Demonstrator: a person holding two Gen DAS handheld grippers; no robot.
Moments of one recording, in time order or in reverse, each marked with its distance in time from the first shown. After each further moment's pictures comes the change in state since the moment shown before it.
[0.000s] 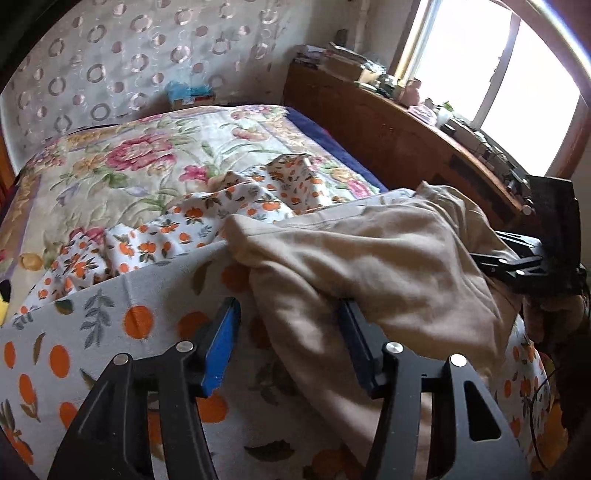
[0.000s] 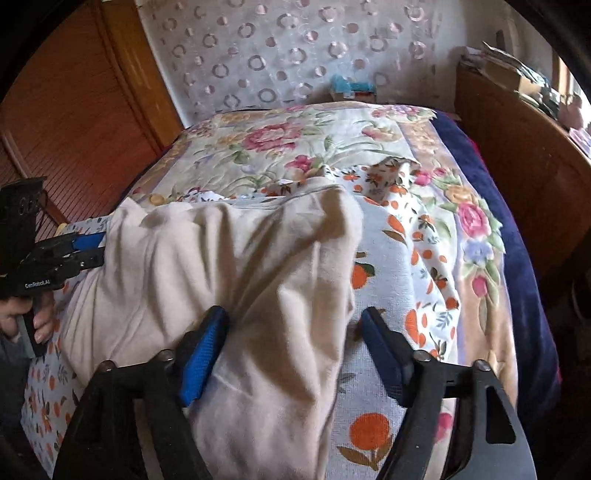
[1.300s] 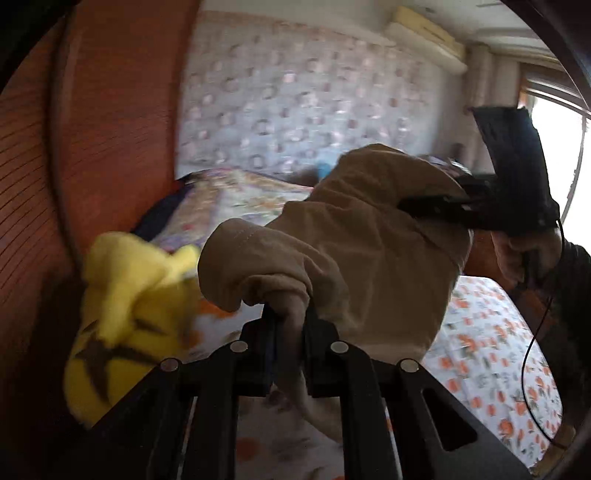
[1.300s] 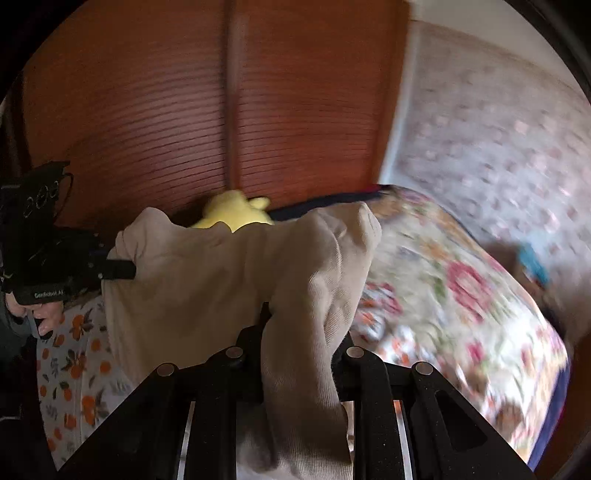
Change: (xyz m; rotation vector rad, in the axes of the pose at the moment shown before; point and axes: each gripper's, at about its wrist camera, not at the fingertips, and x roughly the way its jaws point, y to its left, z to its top) left arm -0.272 0.142 -0.177 -0.332 -0.388 0.413; right arm 0.097 0.351 0.093 -0.850 -0.088 0.371
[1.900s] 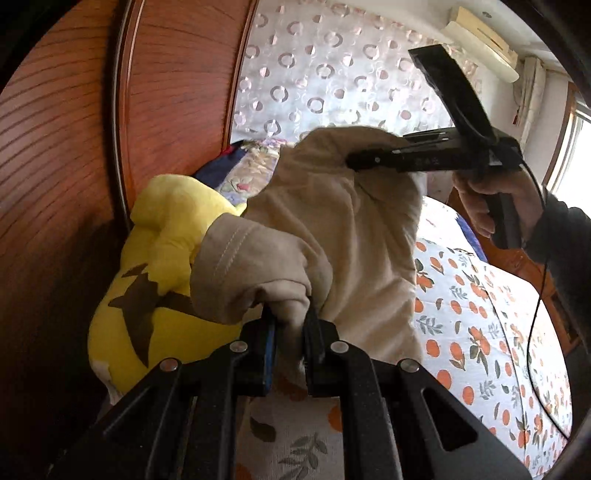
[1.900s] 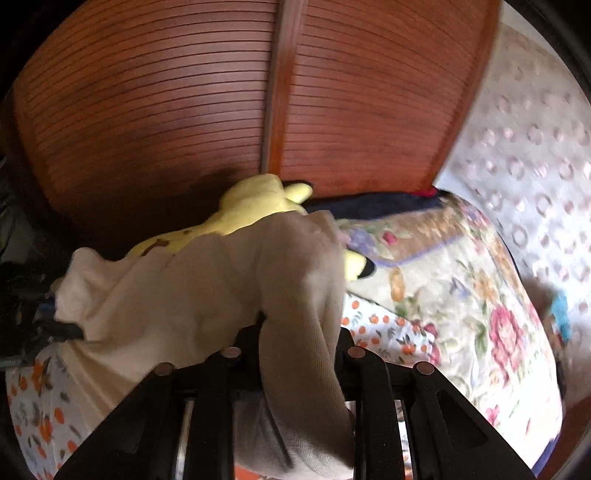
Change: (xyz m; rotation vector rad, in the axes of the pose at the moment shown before) left arm 0.013 0.055 -0.036 -0.127 0.083 0.101; right arm 0.190 0.007 0.088 -0.067 0.088 0.012
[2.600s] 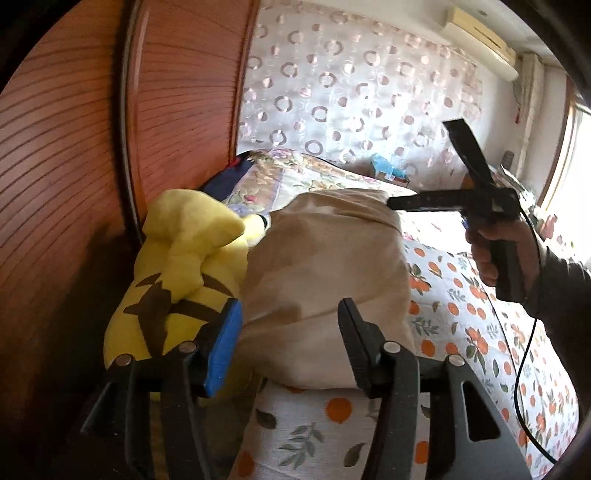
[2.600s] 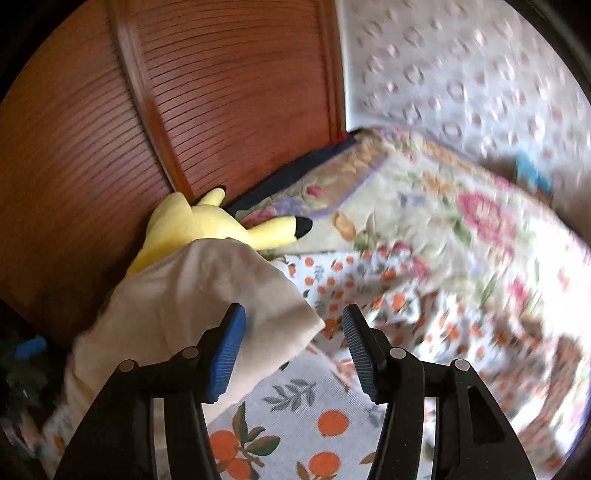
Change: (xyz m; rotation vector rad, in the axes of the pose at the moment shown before) left arm -0.022 -0.012 0.000 0.044 -0.035 0.049; right arm 0.000 -0.054 -0.074 0.525 -0.053 -0.001
